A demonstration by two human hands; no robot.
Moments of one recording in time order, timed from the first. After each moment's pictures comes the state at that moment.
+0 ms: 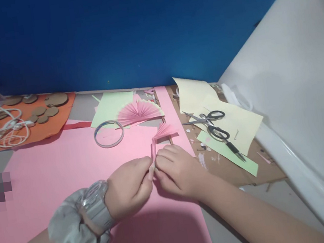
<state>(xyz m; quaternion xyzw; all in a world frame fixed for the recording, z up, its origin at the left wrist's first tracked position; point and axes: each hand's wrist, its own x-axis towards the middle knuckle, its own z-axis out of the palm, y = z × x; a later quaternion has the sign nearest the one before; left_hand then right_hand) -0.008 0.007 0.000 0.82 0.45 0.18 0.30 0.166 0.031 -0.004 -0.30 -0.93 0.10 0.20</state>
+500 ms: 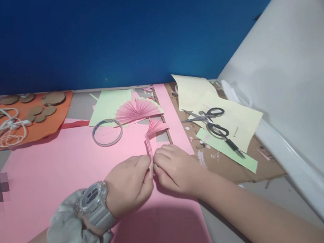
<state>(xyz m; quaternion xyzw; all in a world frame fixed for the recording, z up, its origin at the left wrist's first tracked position) -0.007 0.008 -0.006 0.88 0.43 0.19 0.11 0.165 0.031 -0.006 -0.30 -0.93 0.11 0.19</state>
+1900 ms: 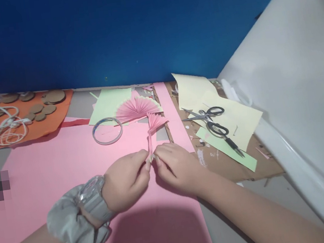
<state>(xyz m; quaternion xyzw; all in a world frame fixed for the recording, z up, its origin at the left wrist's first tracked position) -0.009 0.014 0.002 0.80 0.48 0.17 0.31 0.164 0.030 -0.002 -0.37 -0.89 0.18 0.19</state>
